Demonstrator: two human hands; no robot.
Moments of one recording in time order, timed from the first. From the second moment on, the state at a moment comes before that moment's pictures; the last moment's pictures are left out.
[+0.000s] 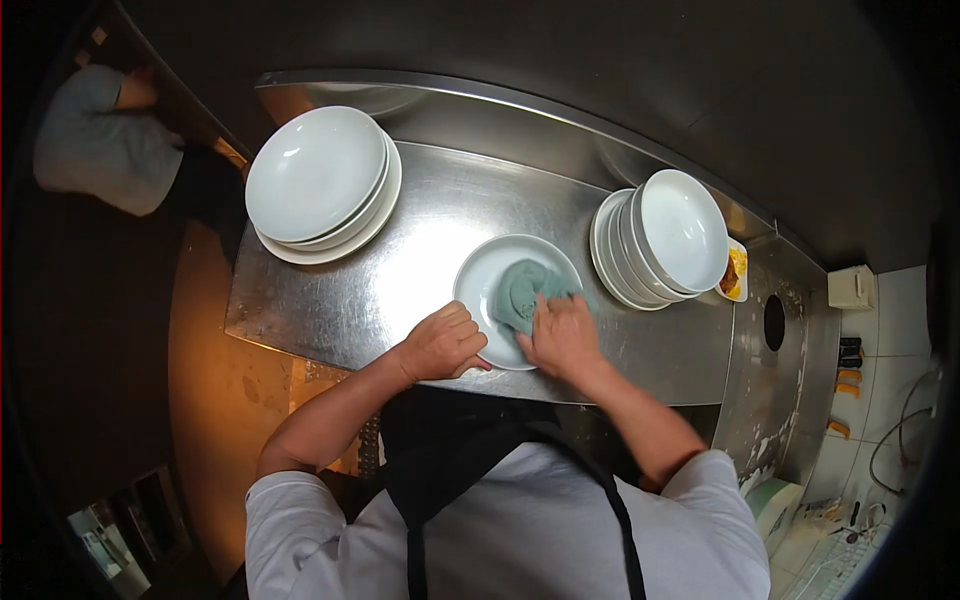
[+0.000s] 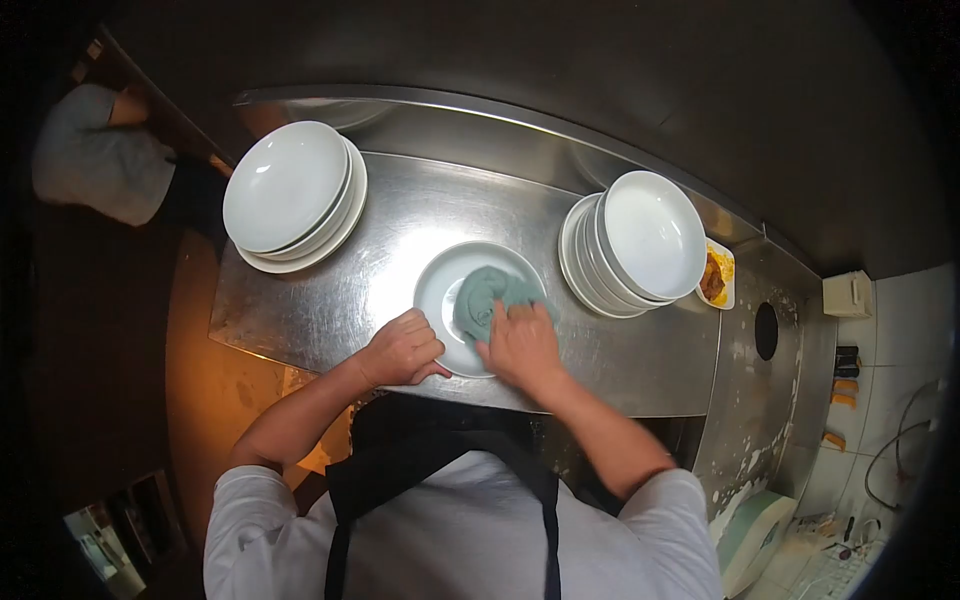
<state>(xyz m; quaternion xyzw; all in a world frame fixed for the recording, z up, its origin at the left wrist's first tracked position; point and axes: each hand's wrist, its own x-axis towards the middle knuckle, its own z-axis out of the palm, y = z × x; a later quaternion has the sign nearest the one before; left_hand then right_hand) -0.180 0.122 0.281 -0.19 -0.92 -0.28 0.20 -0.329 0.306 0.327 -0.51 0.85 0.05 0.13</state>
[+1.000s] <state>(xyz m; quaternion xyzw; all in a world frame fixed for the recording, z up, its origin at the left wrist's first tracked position) -0.194 0.157 0.253 0.16 -0.86 -0.34 0.35 -0.313 0.244 0.326 0.03 0.29 -0.77 0.56</state>
